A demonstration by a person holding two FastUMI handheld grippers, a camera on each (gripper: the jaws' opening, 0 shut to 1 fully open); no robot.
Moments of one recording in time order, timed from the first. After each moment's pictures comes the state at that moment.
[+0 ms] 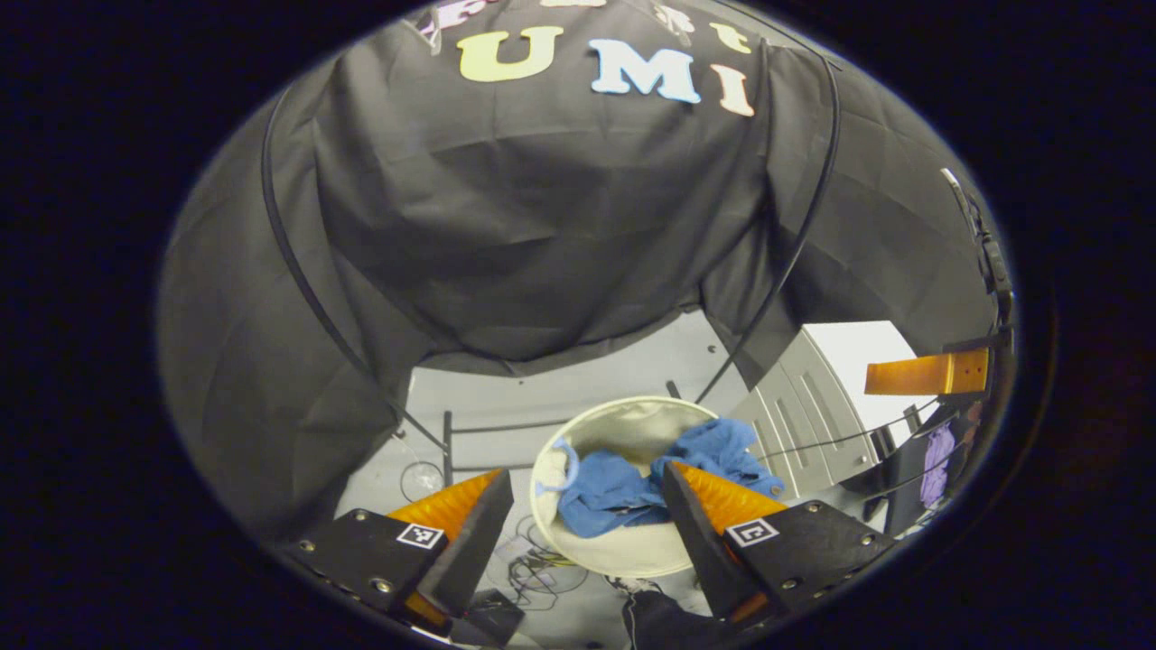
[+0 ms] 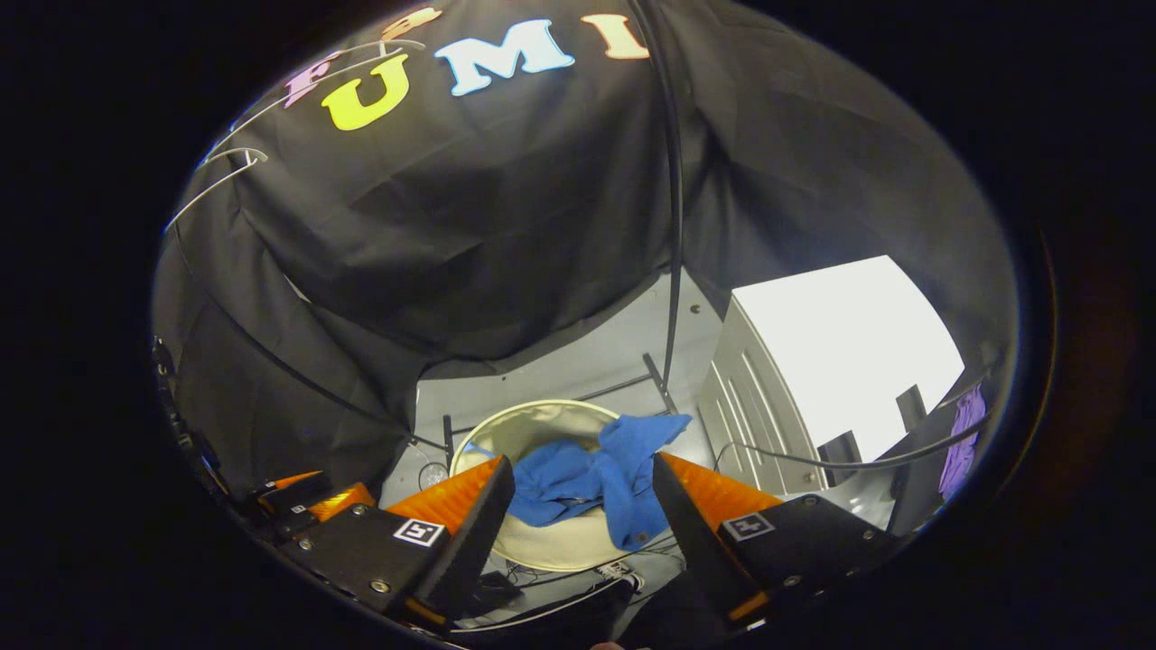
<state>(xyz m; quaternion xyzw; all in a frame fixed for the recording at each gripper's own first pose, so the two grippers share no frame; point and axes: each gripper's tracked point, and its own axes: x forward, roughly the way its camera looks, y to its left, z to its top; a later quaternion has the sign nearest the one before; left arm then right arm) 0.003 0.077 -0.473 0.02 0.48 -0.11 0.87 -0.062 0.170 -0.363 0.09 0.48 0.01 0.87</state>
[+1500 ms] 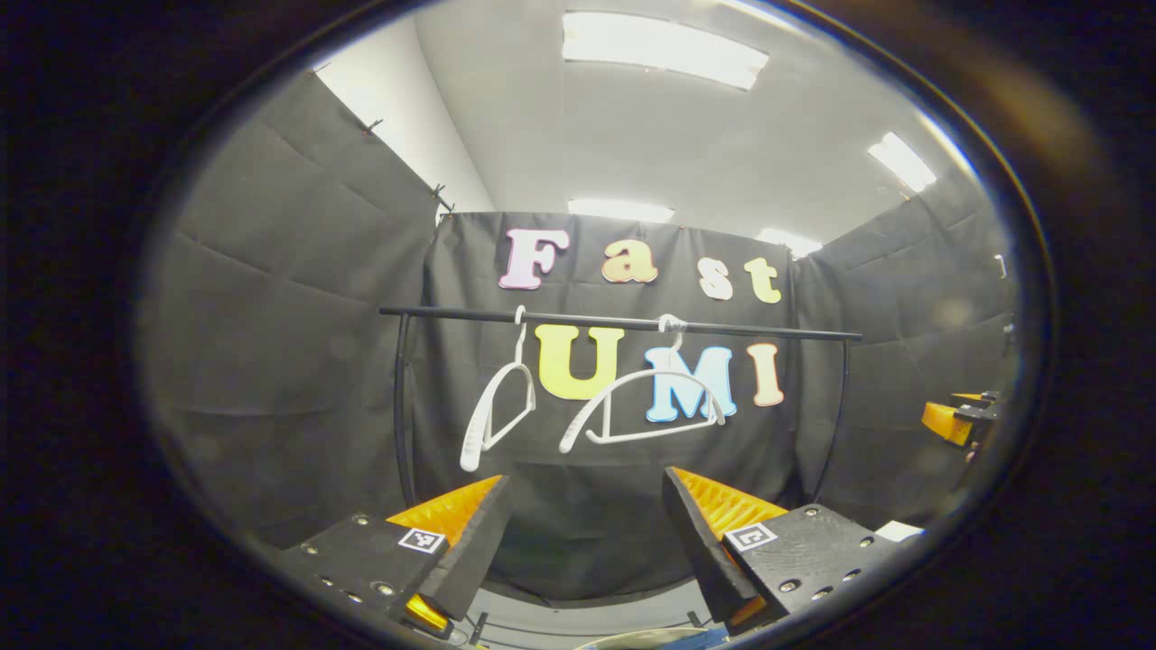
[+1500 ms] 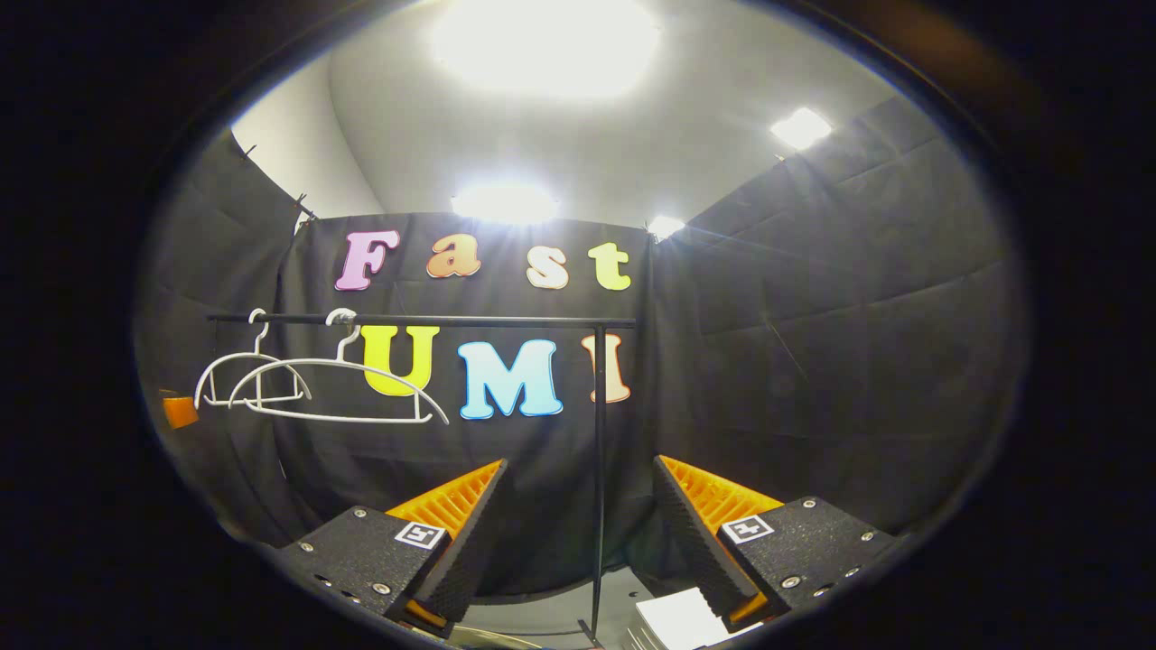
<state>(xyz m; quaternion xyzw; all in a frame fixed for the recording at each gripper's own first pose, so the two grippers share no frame) 0.086 0.147 -0.024 -0.02 0.05 -0.02 1.00 0.024 0.084 0.025 -0.01 -0.01 -0.03 1.00</state>
